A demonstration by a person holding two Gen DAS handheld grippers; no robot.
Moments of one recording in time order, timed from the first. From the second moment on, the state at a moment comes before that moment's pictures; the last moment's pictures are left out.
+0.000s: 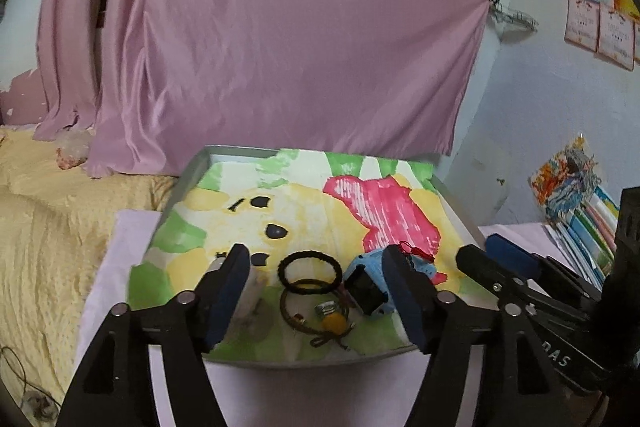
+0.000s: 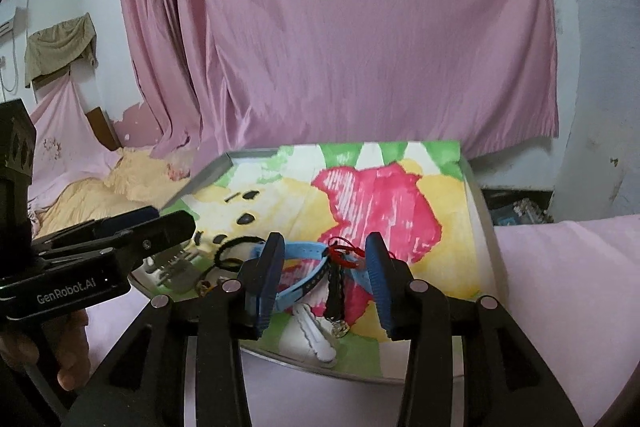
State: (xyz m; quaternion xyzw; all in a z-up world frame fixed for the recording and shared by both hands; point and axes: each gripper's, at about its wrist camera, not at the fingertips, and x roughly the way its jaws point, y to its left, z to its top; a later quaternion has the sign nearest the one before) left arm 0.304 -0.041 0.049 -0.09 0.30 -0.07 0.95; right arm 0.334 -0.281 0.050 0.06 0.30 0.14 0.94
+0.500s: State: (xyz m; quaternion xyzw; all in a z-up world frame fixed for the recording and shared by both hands) left arm 0.225 -0.012 0.062 -0.10 0.22 -0.04 0.97; right arm 0.256 -0.278 0.077 0.06 0.23 0.12 0.96
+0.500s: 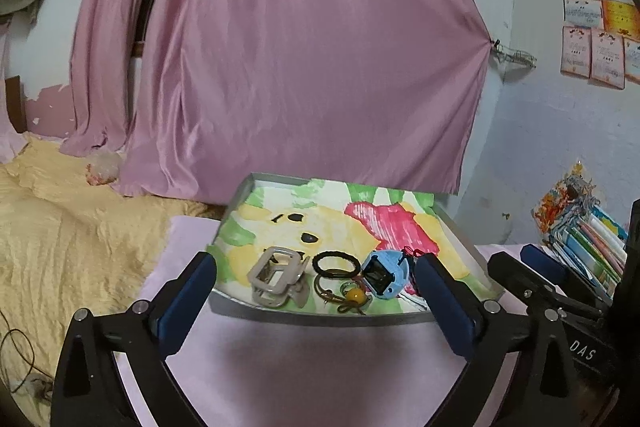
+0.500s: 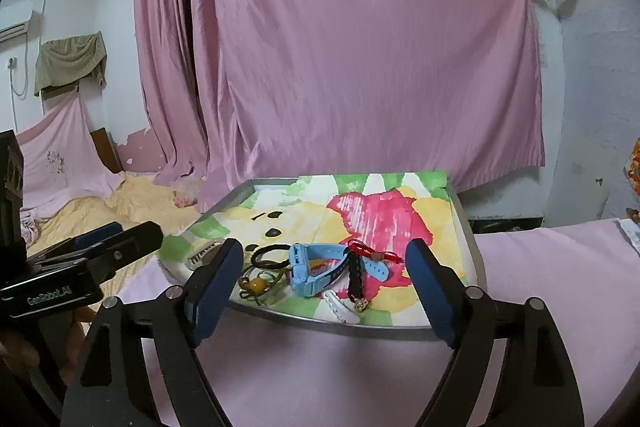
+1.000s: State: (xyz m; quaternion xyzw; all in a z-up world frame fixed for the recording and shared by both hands) left arm 0.164 -0.005 0.066 -0.09 0.18 -0.02 0.98; right arm 0.195 -0.287 0.088 0.07 0.18 0.11 0.97
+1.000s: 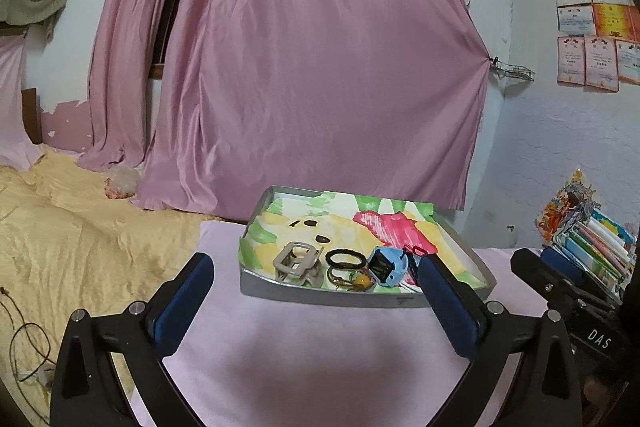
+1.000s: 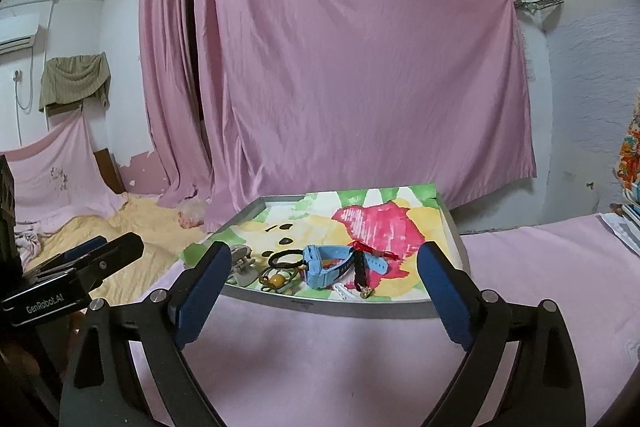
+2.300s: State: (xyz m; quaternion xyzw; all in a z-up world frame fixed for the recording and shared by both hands) left arm 0.044 -0.007 0.025 -0.08 0.16 0.02 0.98; right arm 0.049 -0.307 0.055 0.05 0.14 0.09 0.99
